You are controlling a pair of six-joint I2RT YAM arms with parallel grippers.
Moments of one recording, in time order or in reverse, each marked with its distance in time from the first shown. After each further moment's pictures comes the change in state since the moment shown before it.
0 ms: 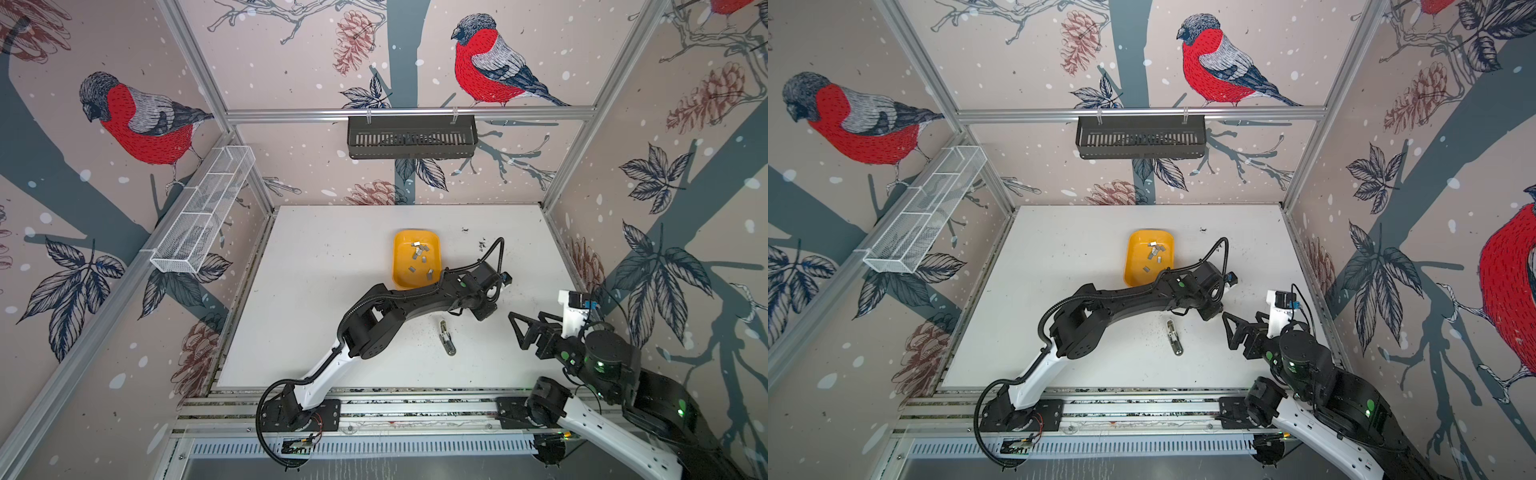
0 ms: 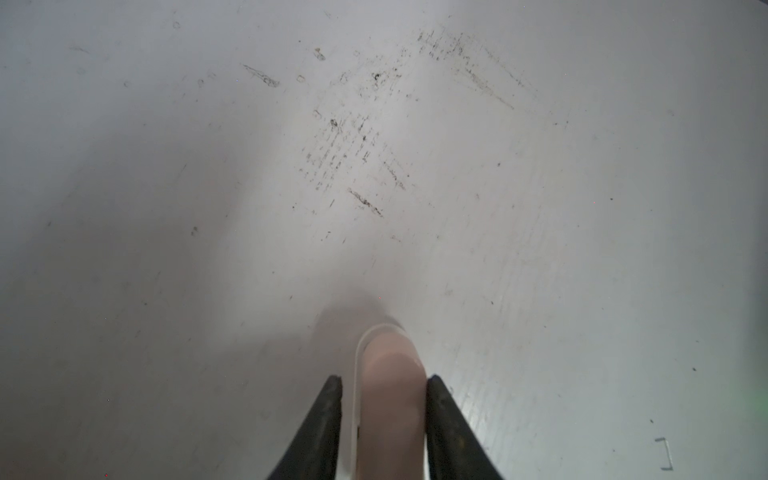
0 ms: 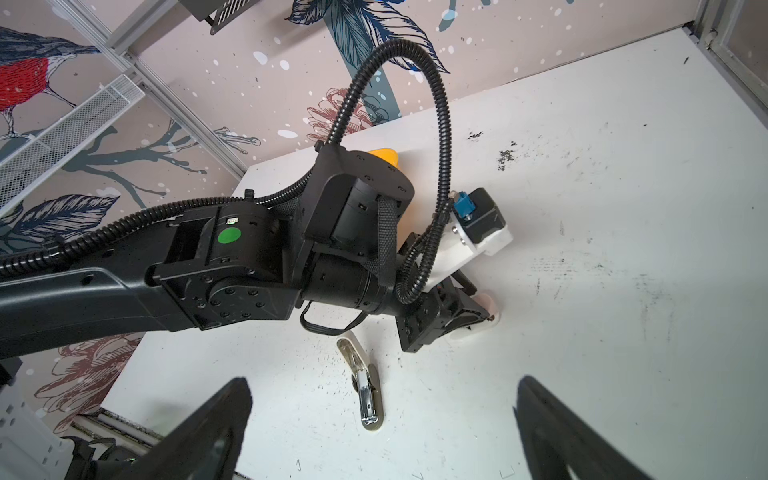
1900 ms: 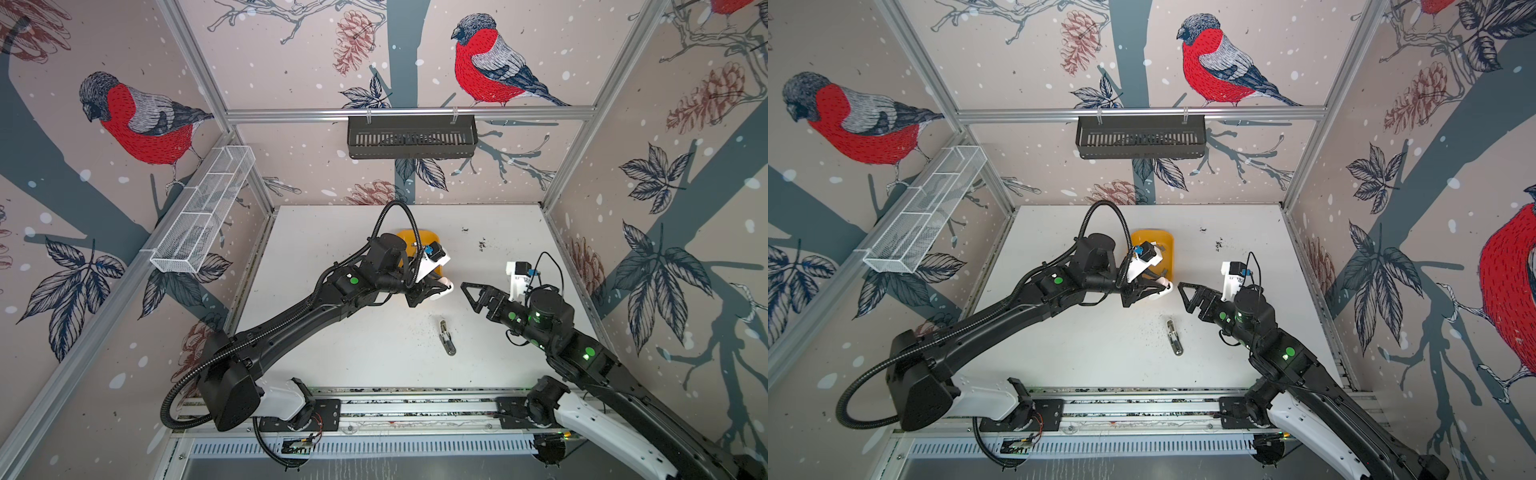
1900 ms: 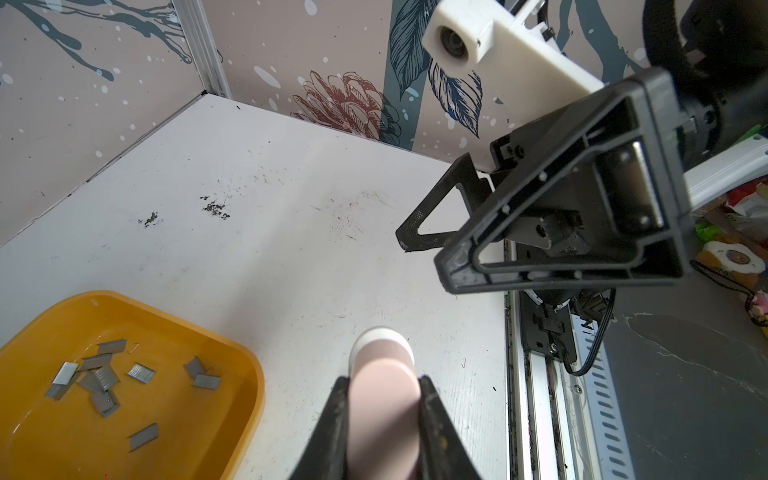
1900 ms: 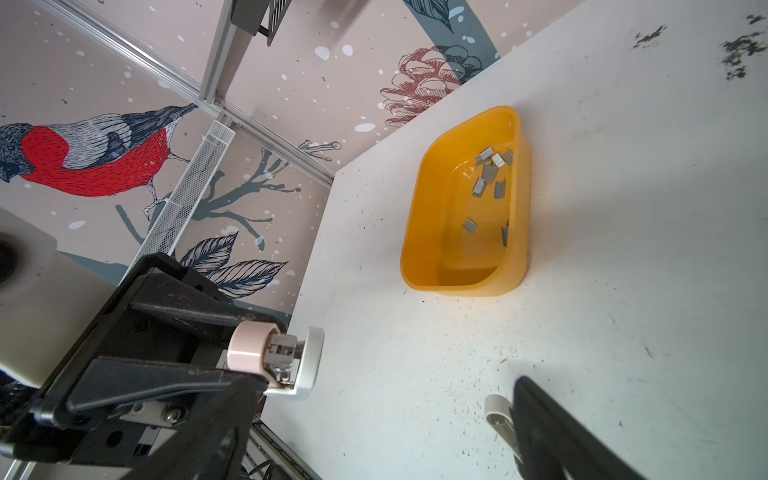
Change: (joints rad) left arm 0.249 -0.997 -0.741 0.136 0.371 0.125; right arm -0.201 0.362 -0.188 0.683 -0.431 0.216
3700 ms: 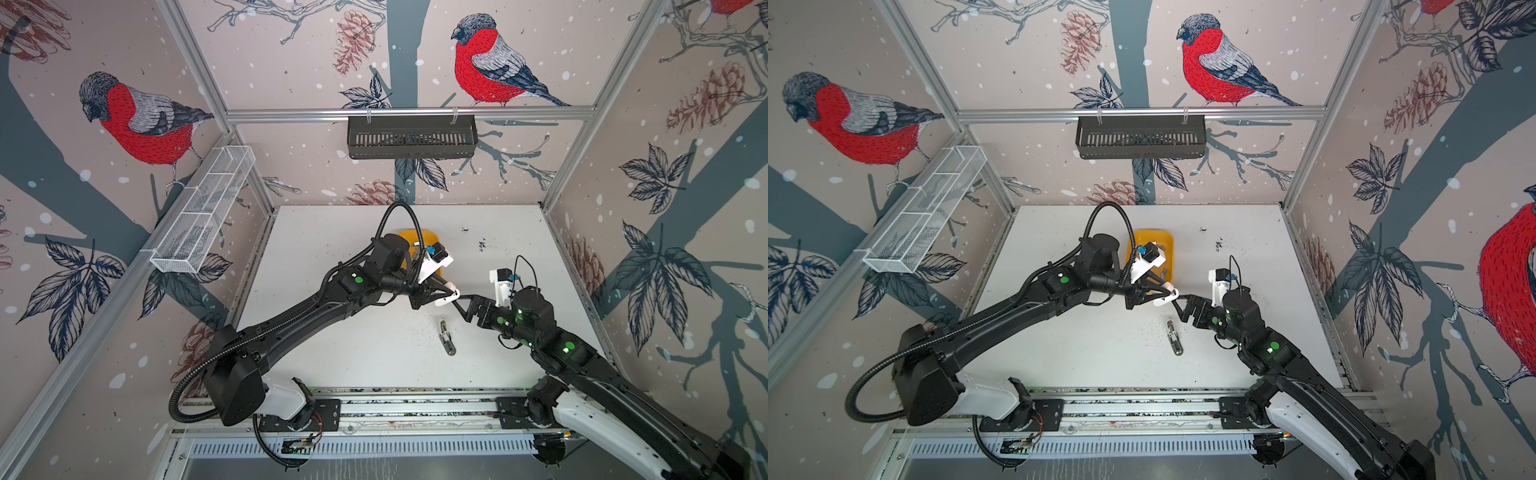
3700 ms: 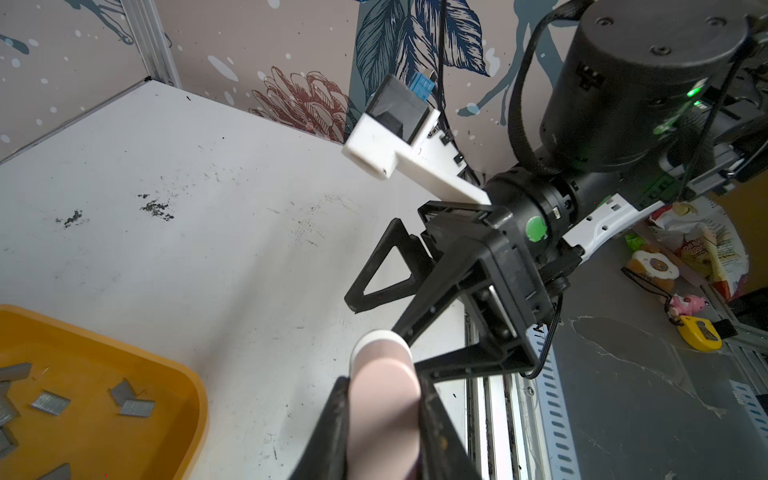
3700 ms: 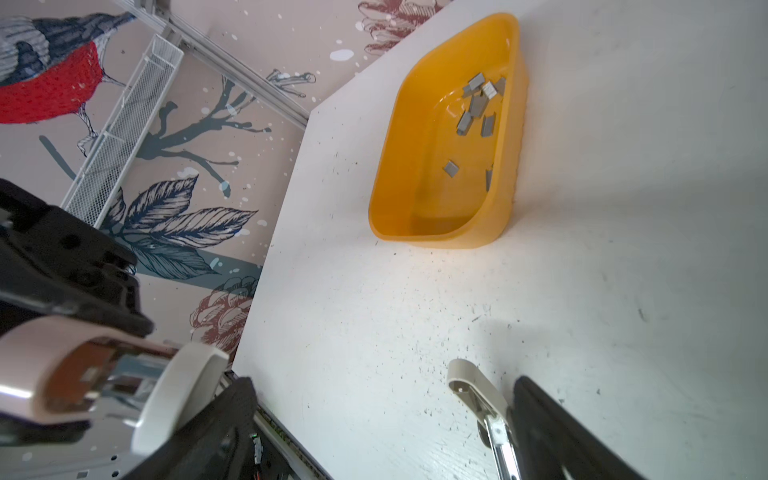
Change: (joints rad) left arm -0.001 0.035 -0.008 0.051 0.116 -0.073; right arm -0.039 0.047 -0.105 0.041 -0.089 -0.062
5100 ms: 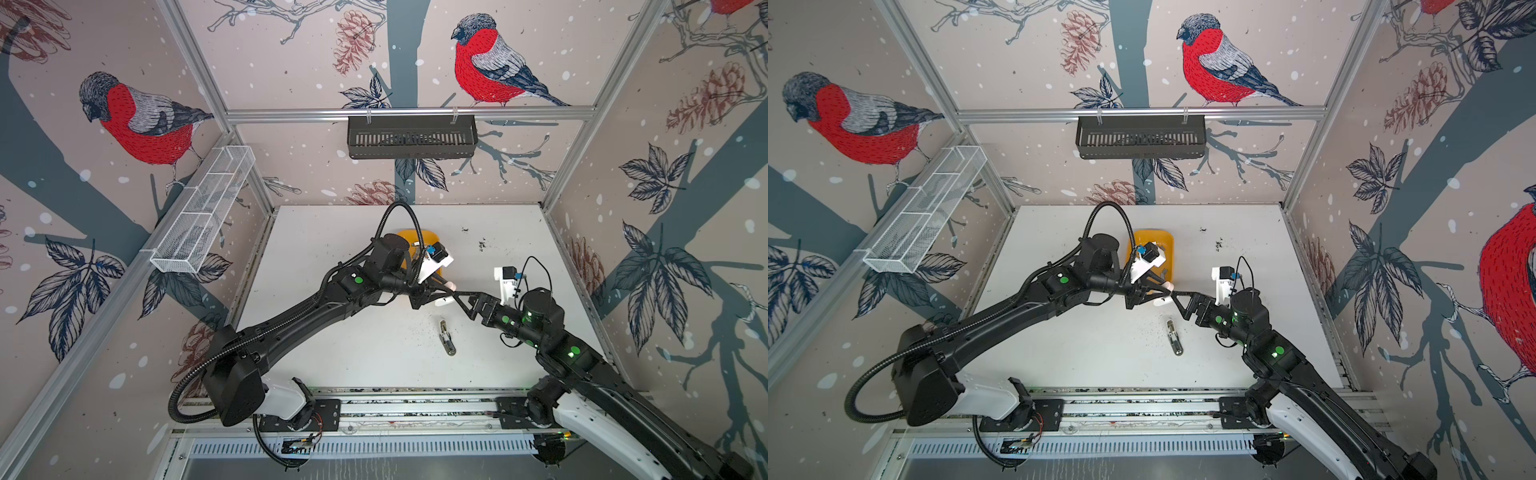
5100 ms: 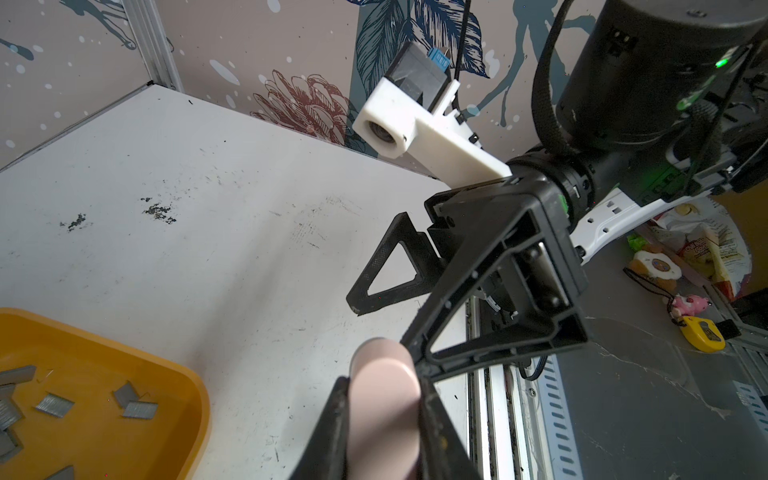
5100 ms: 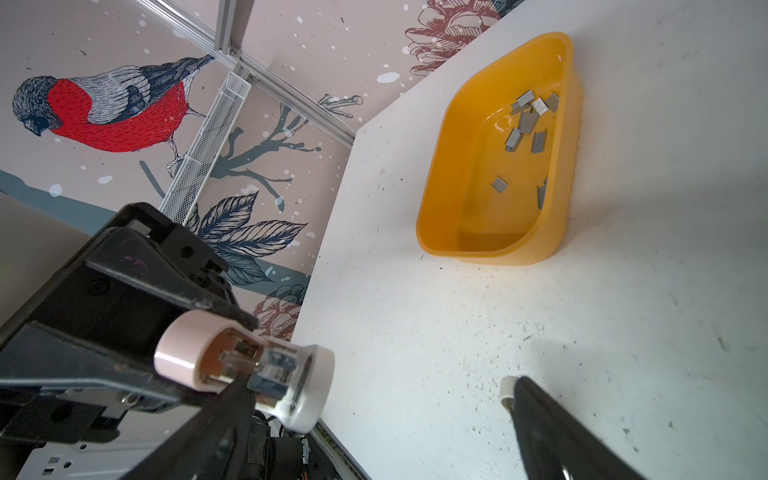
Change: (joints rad) left arm 0.000 -0.003 0.000 -0.002 -0.005 0.003; right arm -0.031 -0.027 -0.023 0.102 -0.105 0.059
